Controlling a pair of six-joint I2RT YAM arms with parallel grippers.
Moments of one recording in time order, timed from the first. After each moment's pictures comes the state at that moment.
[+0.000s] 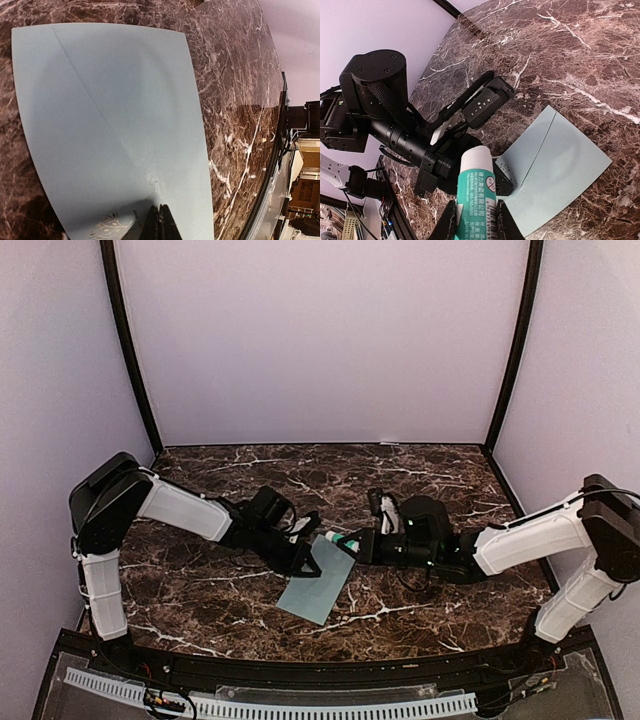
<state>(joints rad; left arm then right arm) -0.78 1.97 1.06 -0.04 0.55 -0.46 0.95 1.54 0.65 0.48 -0.10 0.77</state>
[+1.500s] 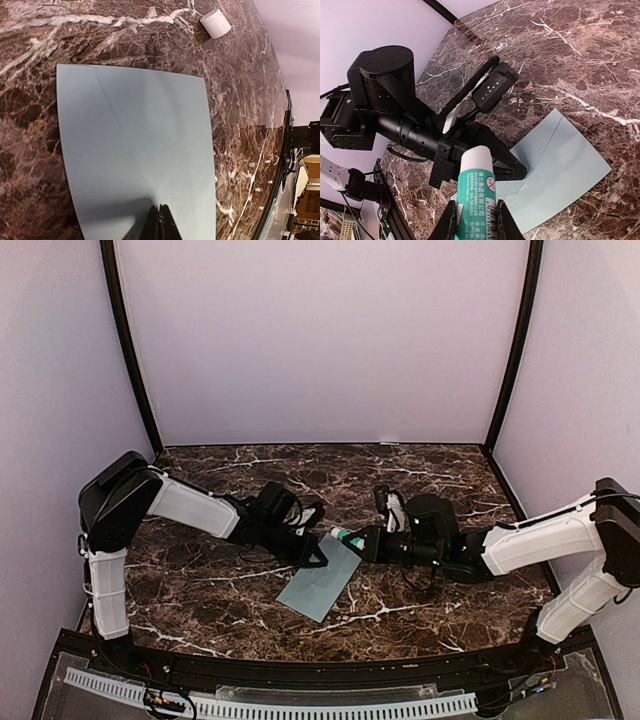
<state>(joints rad) -0.78 2.03 1.13 0.01 0.49 -0.48 0.95 1.48 0.63 0.43 -0.06 0.76</state>
